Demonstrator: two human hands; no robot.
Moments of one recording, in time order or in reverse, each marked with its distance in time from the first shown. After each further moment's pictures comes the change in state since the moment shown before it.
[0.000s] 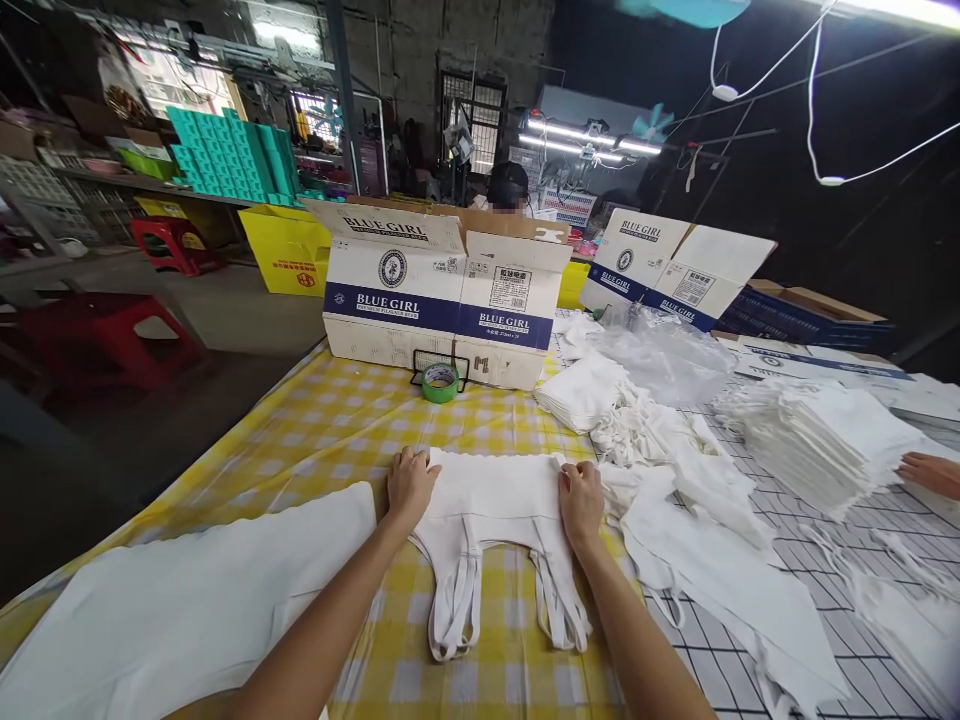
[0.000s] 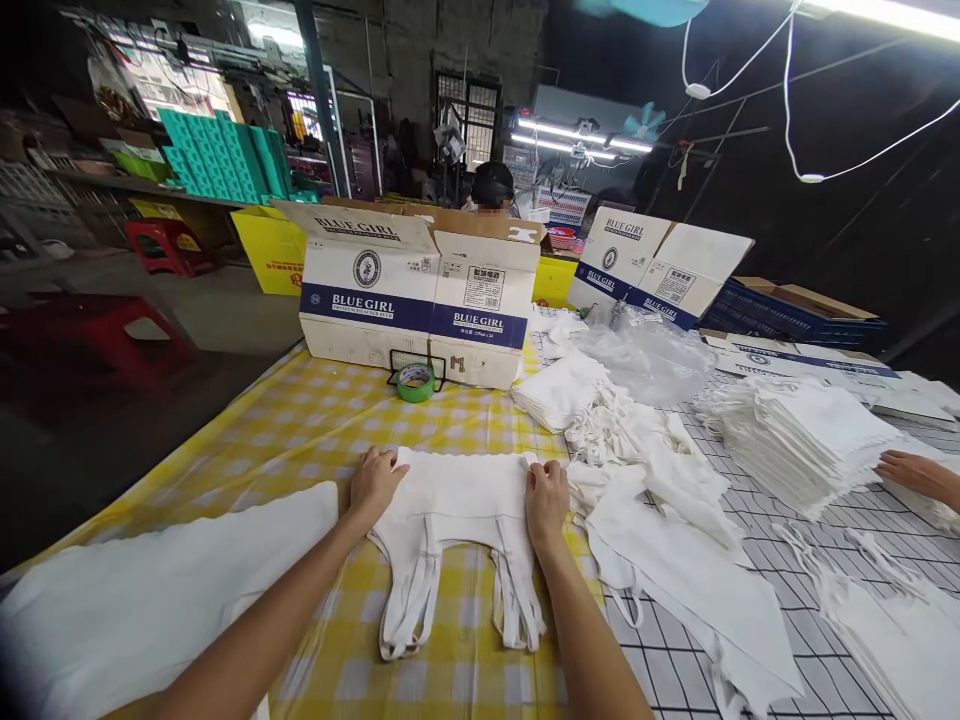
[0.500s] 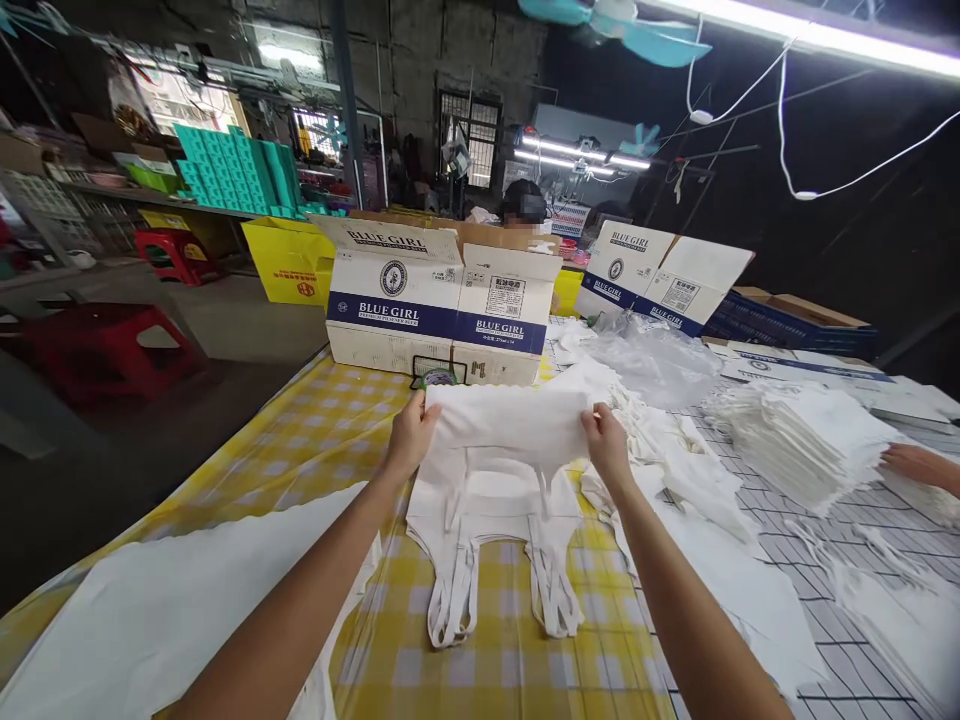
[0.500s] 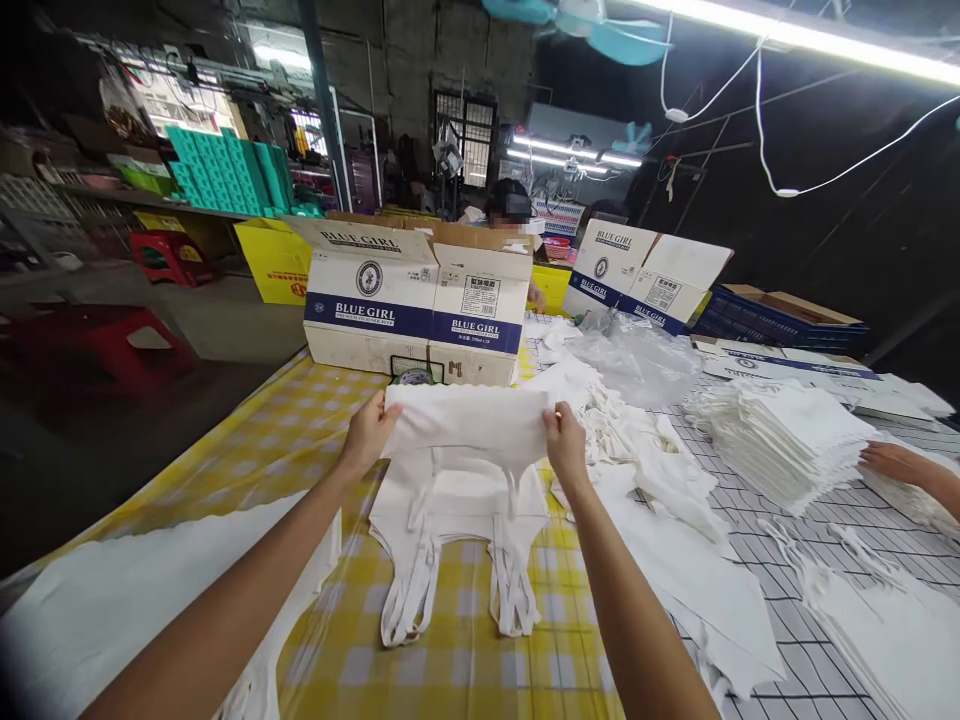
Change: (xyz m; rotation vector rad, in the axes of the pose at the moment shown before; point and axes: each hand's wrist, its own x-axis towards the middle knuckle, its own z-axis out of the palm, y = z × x) left_hand 0.035 0.040 -0.090 -0.558 0.173 0.149; right_hand 0.086 -0.028 -0.110 0.497 0.020 0.071
